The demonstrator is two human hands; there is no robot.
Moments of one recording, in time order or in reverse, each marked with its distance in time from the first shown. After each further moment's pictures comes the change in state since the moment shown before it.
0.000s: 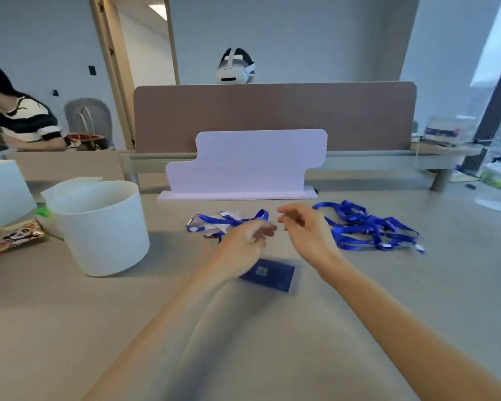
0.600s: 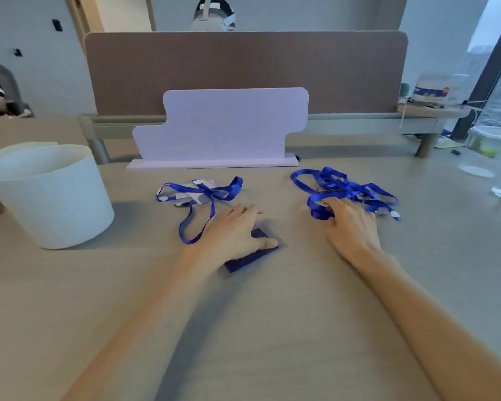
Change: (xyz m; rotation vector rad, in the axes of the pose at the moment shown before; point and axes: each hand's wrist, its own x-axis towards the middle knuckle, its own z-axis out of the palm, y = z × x) left_hand 0.021 -0.010 0.049 0.565 -0.167 -0.017; right_hand -0.010 0.095 -0.087 -0.848 0.086 0.002
